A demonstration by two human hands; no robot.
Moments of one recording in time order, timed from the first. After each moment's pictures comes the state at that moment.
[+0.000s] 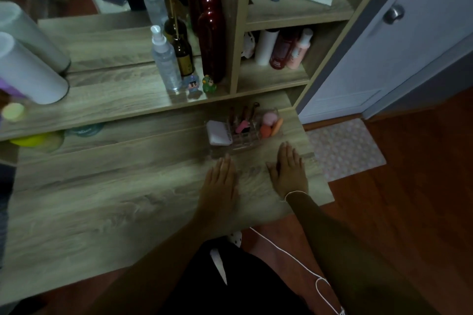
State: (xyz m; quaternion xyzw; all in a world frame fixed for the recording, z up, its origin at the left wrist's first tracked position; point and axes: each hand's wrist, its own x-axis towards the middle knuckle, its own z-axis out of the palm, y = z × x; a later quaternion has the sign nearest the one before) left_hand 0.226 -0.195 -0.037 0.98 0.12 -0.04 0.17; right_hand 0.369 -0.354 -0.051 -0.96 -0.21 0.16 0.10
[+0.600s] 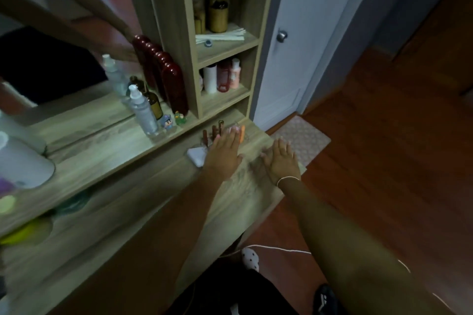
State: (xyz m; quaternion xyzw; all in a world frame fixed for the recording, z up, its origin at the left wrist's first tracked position) left_hand 0.296 -0.165 0.063 0.99 -0.12 0.00 0.09; right_hand 0.301 -0.348 0.042 -0.98 0.00 0.08 0.17
